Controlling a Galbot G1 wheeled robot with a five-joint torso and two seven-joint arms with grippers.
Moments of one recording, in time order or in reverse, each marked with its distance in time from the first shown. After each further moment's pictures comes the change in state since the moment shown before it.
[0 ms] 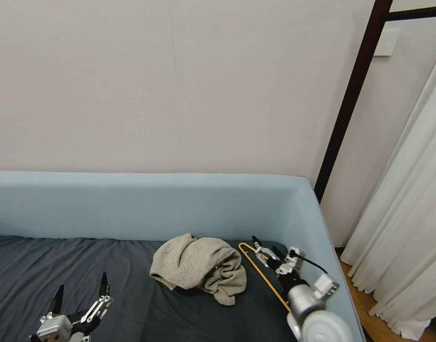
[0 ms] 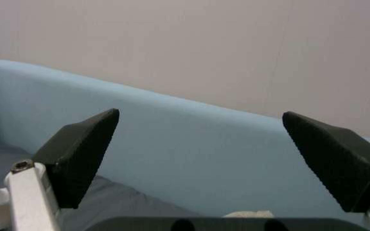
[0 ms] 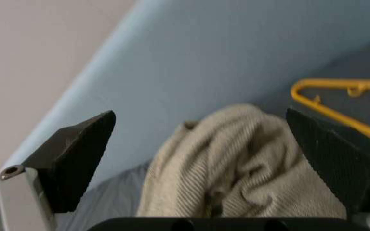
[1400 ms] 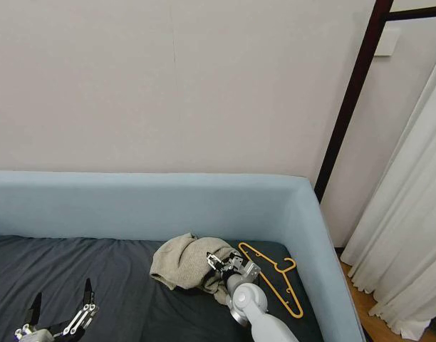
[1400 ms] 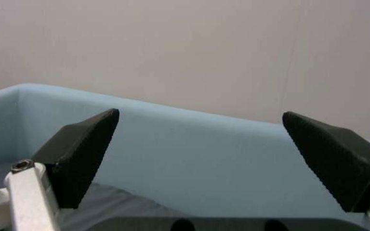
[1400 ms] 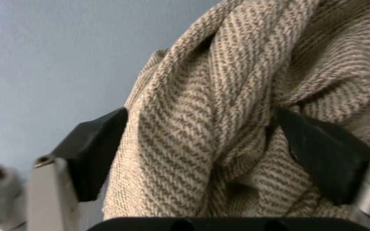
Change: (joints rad) left arm 0.057 -0.080 -0.052 -0.042 0.075 -0.034 0.018; right arm 0.232 0.390 -0.020 -0.585 -0.108 -0.103 -0.068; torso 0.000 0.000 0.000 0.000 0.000
